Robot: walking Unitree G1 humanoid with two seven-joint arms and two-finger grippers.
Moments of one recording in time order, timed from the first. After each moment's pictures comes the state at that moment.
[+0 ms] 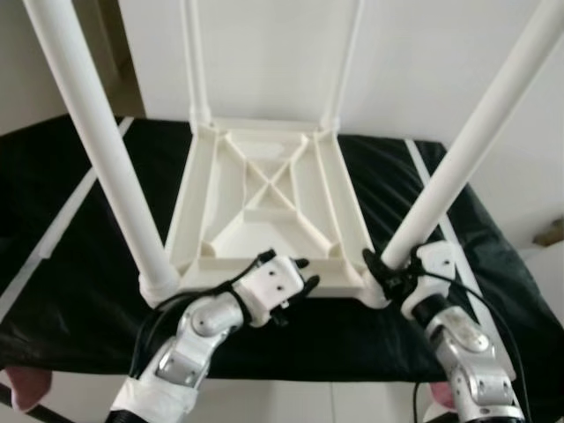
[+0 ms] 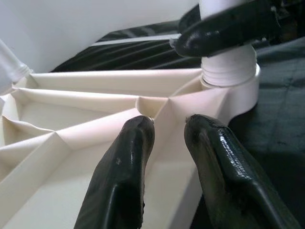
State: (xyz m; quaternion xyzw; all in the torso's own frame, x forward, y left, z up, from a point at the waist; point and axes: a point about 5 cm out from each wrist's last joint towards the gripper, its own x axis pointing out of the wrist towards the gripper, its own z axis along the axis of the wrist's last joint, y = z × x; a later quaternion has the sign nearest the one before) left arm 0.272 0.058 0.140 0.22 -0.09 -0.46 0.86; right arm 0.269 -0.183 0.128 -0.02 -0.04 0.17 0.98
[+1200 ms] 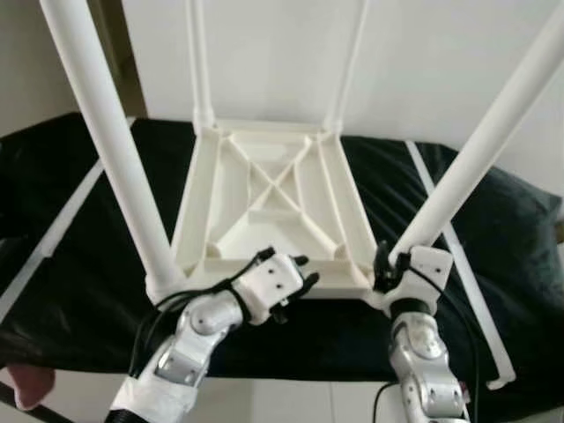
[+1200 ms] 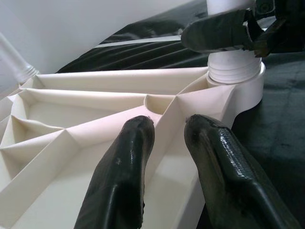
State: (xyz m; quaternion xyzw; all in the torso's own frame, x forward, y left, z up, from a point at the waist) left arm 0.274 0.059 0.141 0.22 -0.09 -0.45 0.86; right arm 0.266 -0.160 0.127 0.04 -0.04 -0.11 0.99
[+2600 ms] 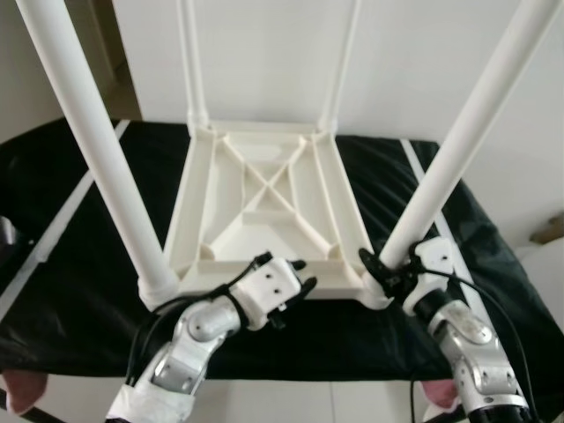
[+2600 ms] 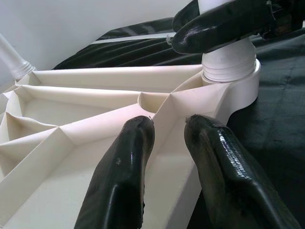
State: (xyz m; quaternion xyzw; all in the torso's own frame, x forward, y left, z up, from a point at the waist) left arm 0.268 0.063 0.138 0.22 -0.09 -0.45 0.86; right arm 0.279 -0.186 0.128 -0.03 -0.04 0.23 0.97
